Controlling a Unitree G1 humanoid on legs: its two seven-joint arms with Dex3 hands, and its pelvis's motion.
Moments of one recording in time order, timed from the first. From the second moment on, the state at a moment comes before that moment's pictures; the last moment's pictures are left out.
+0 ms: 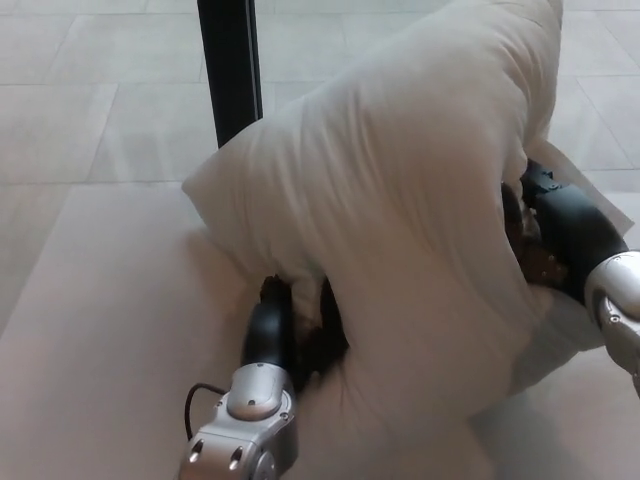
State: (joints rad) left_arm -0.35 -0.11 -0.16 0.21 -0.10 0.53 0.25; right_arm -0.54 -0.38 0.18 0.03 0.10 0.62 0.11
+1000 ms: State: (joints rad) left_arm -0.30 -0.10 -0.17 0.30 -0.10 0.33 0.29; right_arm -0.51 -0.28 0.30 0.07 -0.10 0.54 -0.03
